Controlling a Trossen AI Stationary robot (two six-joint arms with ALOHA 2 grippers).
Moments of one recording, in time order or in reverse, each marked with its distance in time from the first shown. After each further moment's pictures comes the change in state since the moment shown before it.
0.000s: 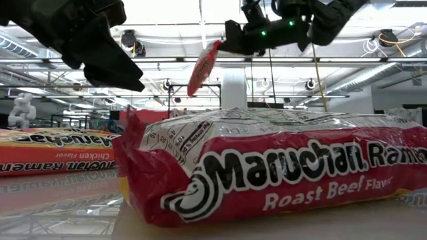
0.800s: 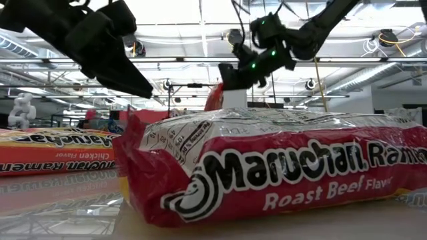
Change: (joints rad) left arm 0.102 0.000 0.000 -0.035 -0.013 0.129; right arm -0.188 0.163 0.112 -0.266 0.023 0.197
